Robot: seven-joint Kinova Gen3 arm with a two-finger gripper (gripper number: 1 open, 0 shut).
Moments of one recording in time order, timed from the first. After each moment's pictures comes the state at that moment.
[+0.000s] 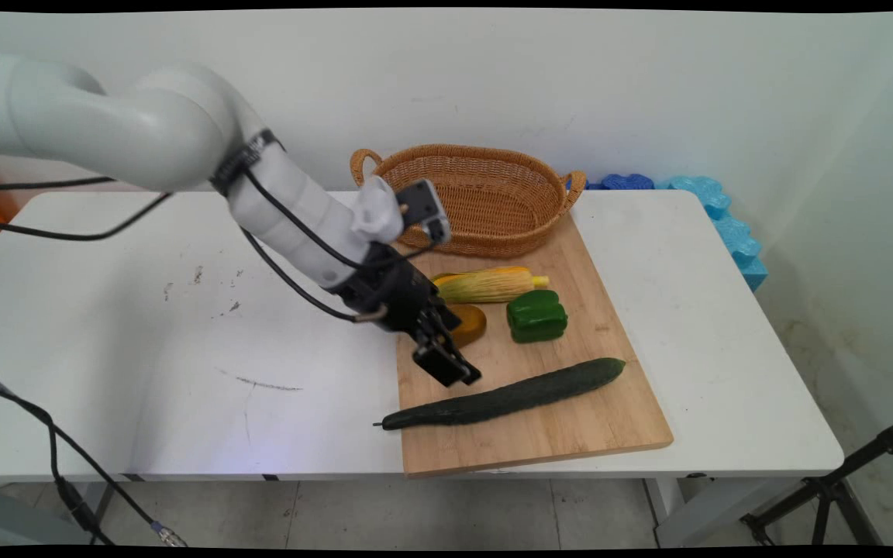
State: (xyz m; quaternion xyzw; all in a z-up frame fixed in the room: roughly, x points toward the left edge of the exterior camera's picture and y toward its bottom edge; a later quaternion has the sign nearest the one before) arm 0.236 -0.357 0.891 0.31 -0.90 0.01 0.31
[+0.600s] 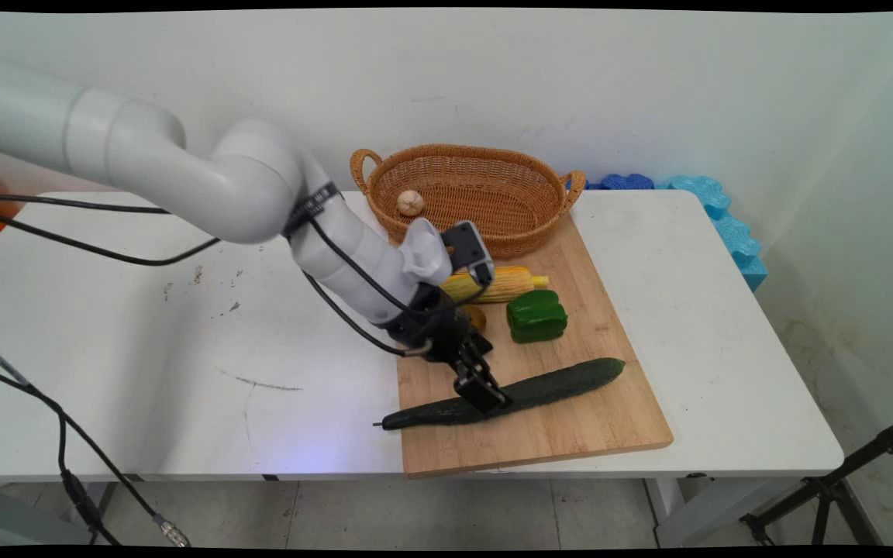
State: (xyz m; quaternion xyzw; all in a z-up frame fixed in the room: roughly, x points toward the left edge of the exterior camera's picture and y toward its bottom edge) arm 0.194 -0.367 0.844 0.30 -0.90 0.01 0.31
